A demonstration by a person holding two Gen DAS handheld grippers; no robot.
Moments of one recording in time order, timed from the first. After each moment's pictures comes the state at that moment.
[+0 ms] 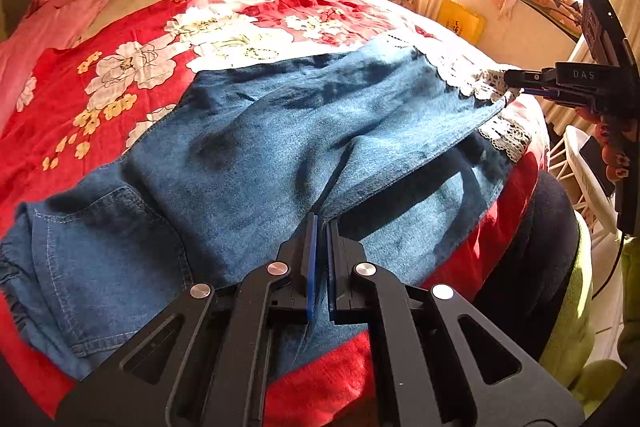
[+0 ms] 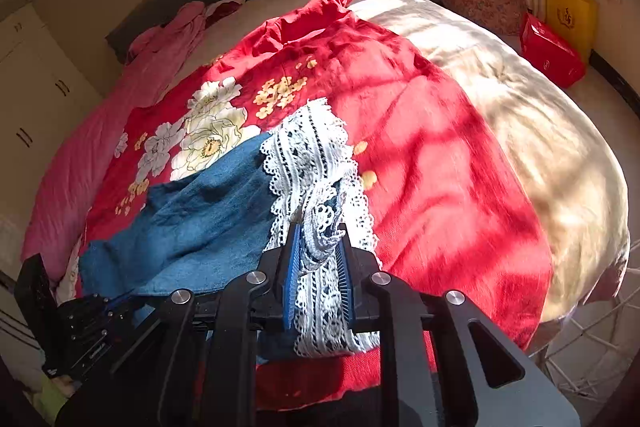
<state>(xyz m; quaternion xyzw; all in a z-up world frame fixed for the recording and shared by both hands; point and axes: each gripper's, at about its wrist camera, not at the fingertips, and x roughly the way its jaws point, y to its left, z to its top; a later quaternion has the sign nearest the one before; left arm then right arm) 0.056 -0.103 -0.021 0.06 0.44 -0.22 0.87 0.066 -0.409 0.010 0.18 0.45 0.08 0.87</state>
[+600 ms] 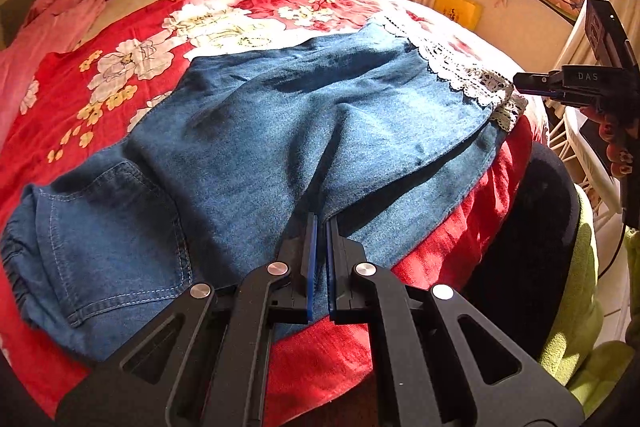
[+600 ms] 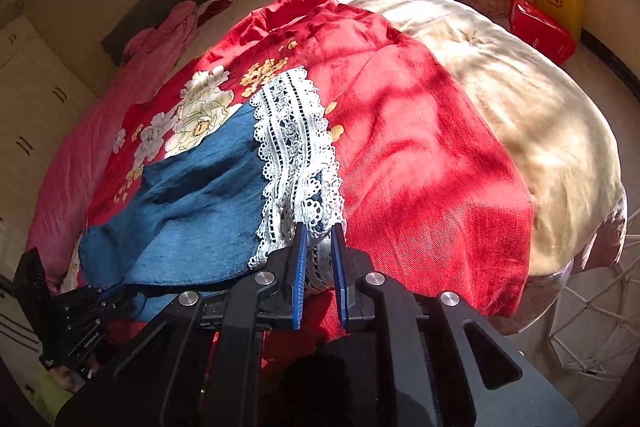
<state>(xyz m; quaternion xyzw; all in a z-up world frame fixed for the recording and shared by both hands) 0.037 -0.105 -0.028 0.08 0.45 -0.22 0.86 0.038 -0.426 -0.001 0.20 0.45 0.07 0.87</state>
